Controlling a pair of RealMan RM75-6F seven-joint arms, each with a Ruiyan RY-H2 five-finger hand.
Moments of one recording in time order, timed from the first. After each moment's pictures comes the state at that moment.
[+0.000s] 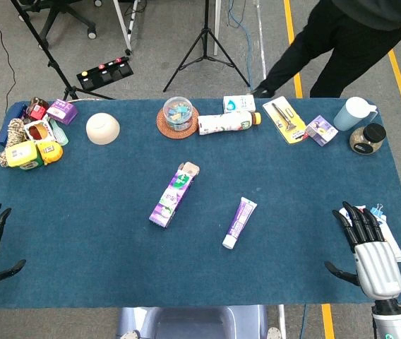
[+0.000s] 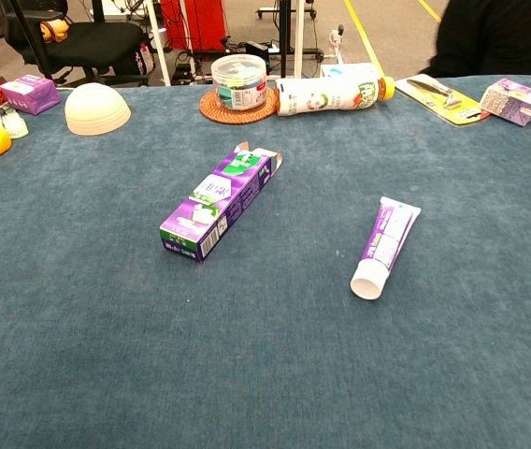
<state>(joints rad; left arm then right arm) 0.01 -1.09 0.00 -1.82 1.51 1.55 0.26 0.04 -1.10 0.03 -1.85 -1.70 1.58 -0.14</state>
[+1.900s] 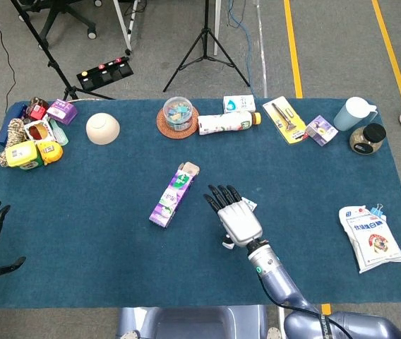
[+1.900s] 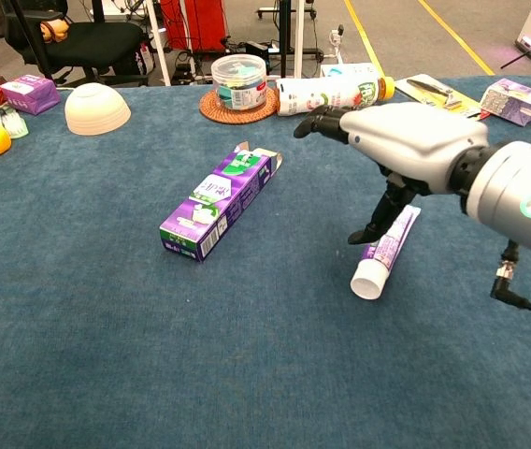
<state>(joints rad) -0.03 -1.07 -0.03 -1.84 1.41 1.47 0.21 0.60 -1.66 0.24 -1.70 -1.18 1.05 -0.74</state>
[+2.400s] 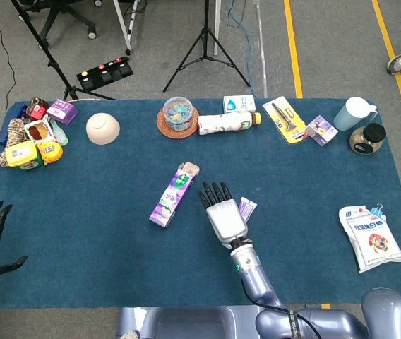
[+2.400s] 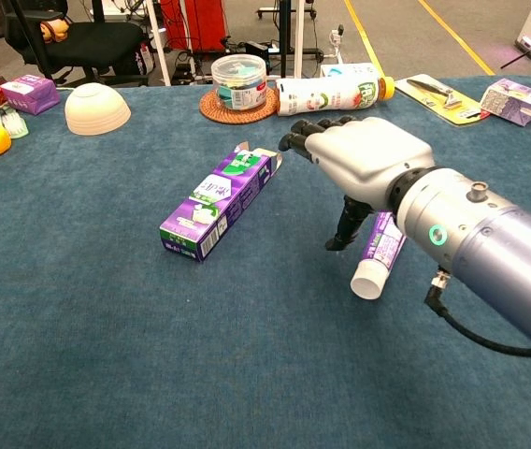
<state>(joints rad) -0.04 -1.07 -0.03 -1.84 1.39 1.45 0.21 0.68 -1.86 0.24 -1.58 -1.03 1.19 -1.01</state>
